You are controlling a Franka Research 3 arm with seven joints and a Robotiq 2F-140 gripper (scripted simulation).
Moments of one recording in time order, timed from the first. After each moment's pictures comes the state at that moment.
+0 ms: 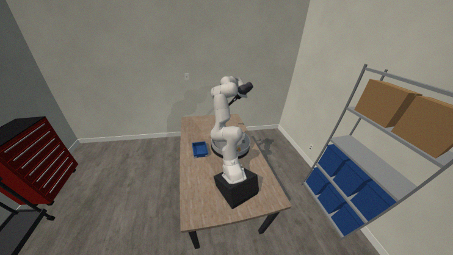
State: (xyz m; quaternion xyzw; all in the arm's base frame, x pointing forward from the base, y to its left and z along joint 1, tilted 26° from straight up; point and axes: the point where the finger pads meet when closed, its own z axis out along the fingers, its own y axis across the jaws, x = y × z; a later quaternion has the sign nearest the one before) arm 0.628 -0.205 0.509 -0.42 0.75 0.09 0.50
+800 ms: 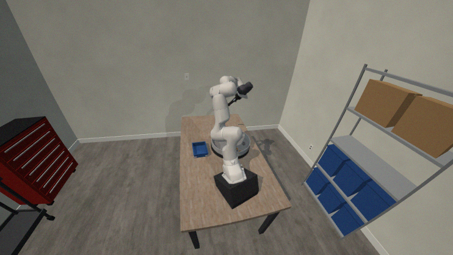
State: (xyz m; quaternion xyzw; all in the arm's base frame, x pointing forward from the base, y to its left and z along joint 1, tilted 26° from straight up) arm 0.611 -0.203 0.498 -0.37 0.78 0.11 0.49
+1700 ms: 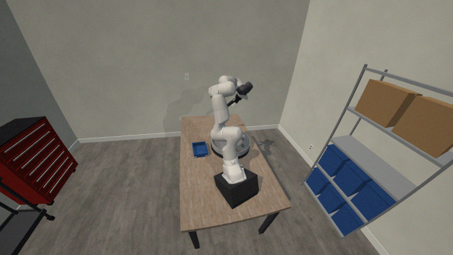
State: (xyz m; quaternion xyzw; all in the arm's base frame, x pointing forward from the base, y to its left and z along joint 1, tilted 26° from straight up) arm 0.593 -0.203 0.486 -0.32 0.81 0.14 0.46
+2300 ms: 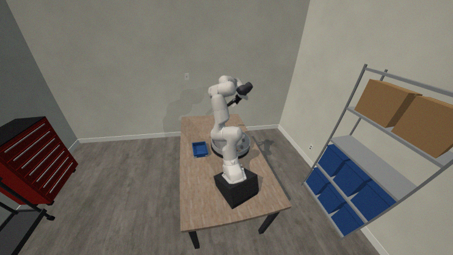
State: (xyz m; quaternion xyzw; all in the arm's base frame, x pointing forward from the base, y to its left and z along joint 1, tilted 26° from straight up) arm 0.590 -0.204 0.481 -0.30 0.83 0.15 0.46
